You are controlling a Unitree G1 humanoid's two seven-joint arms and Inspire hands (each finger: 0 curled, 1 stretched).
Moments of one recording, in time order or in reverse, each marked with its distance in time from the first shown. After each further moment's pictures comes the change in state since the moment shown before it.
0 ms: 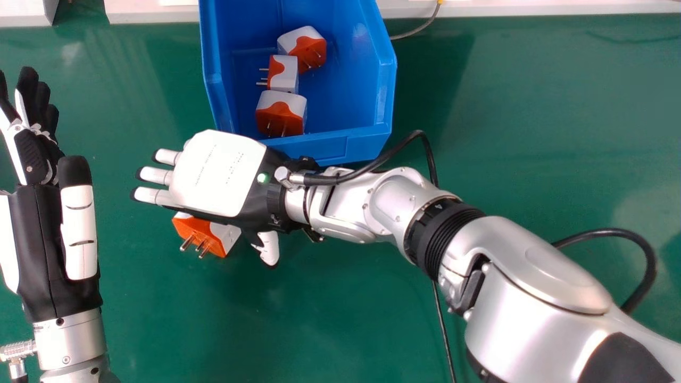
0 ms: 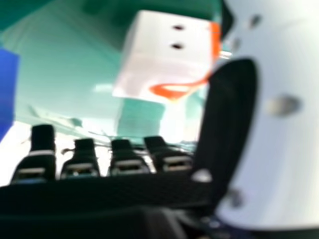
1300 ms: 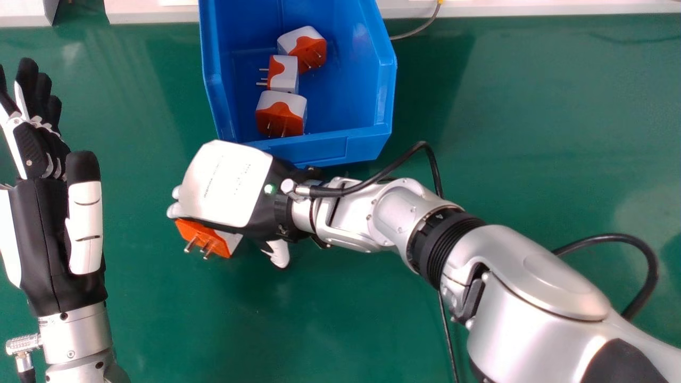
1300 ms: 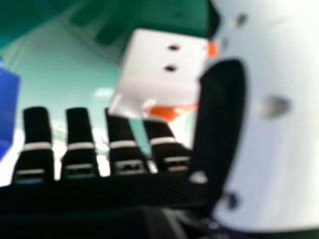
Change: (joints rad) left arm -0.008 -0.020 -0.022 -0.034 -0.047 0.007 -0.020; right arm 0.032 0.000 0.017 0.007 0.001 0.010 0.056
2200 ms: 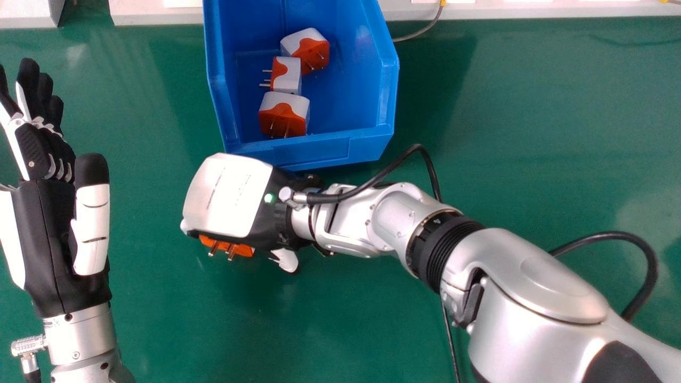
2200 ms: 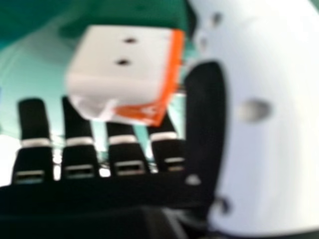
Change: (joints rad) left arm 0.004 -0.015 0.005 -0.010 0.009 -0.002 0.004; right arm 0.009 0.000 0.080 -0.009 -0.010 -0.013 -0.068
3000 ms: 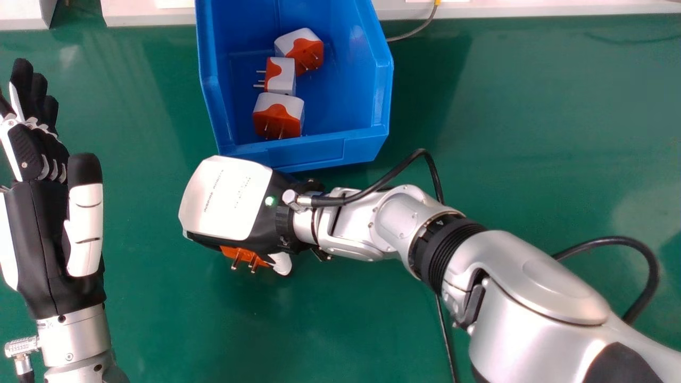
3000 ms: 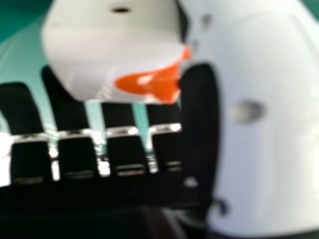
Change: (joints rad) left arm 0.002 0.011 -0.003 0.001 -0.048 -0.001 -0.054; right arm 0.007 -0.001 -0.048 0.010 0.027 -0.033 0.003
